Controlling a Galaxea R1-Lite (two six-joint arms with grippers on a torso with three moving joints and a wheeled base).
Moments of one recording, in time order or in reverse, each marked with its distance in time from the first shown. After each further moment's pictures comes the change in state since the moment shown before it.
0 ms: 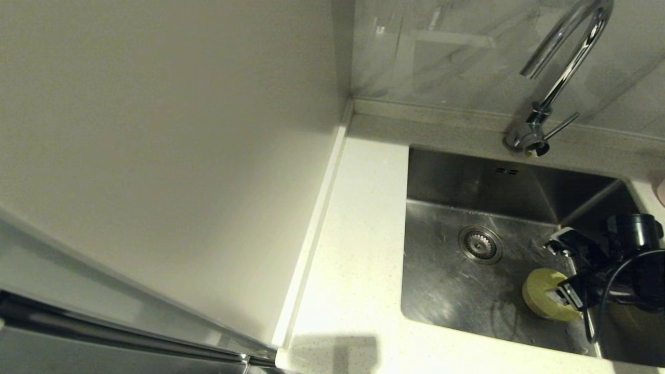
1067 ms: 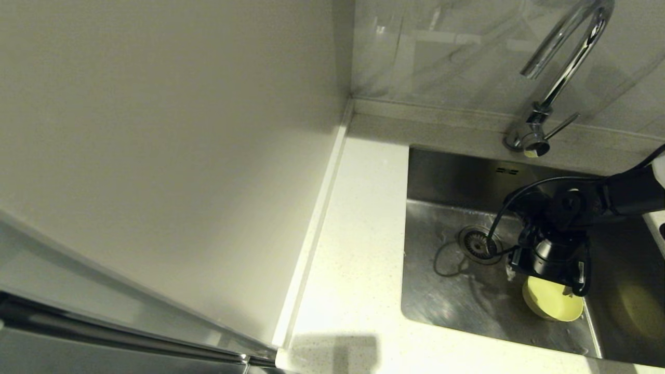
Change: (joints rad) left arm 0.000 0.000 0.000 0.000 0.000 0.000; right arm 0.237 0.235 -0.677 0.922 -0.242 1.164
